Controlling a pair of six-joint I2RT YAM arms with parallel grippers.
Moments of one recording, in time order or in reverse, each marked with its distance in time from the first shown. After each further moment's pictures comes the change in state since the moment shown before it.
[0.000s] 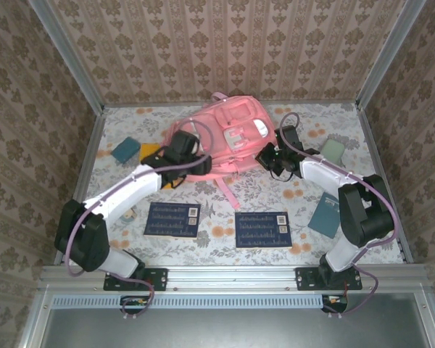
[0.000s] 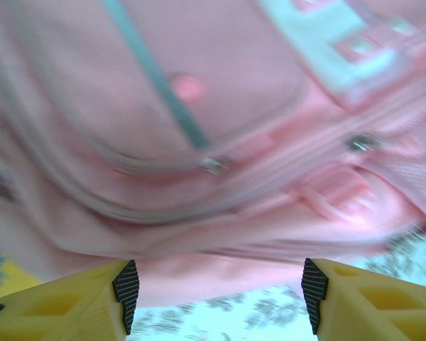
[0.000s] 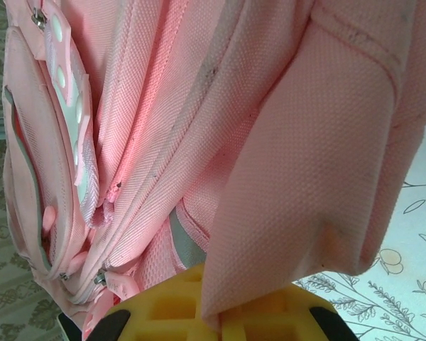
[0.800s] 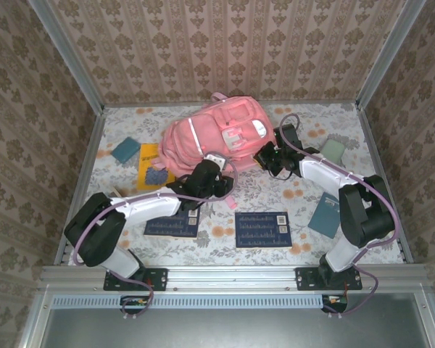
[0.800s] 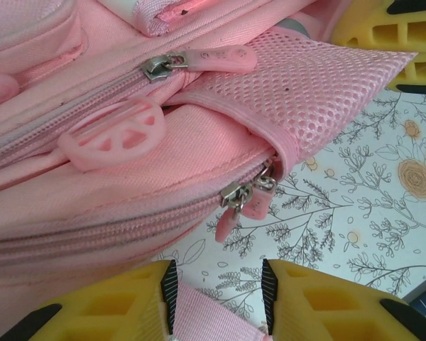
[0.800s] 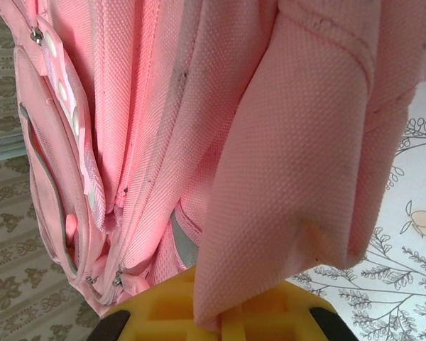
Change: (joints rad) left arm -0.204 0.084 -0.237 0.476 -0.022 -0.010; right arm 0.008 -0.005 0.017 -0.022 -0.035 0.145
